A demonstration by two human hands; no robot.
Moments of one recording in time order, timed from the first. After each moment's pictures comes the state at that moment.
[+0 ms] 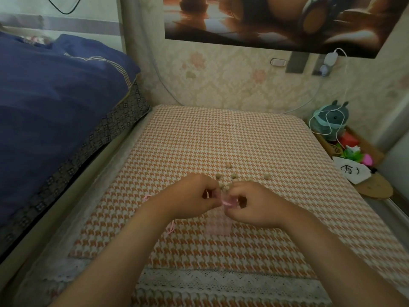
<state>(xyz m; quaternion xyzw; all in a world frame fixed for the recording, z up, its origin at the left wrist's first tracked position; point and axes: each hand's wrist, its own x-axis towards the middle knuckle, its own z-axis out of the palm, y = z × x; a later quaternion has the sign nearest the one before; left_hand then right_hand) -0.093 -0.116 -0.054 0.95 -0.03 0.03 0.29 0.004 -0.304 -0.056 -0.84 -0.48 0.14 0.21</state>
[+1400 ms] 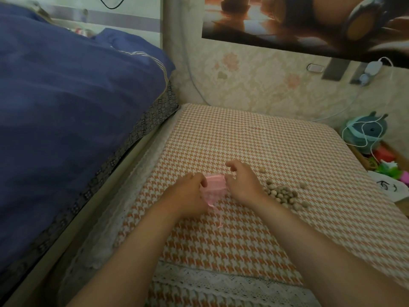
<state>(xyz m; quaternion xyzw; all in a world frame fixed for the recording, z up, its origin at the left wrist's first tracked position) -0.132 -0.034 -0.092 0.94 0.21 0.00 0.28 0.003 -0.161 -0.103 -0.89 -0.30 0.06 0.33</state>
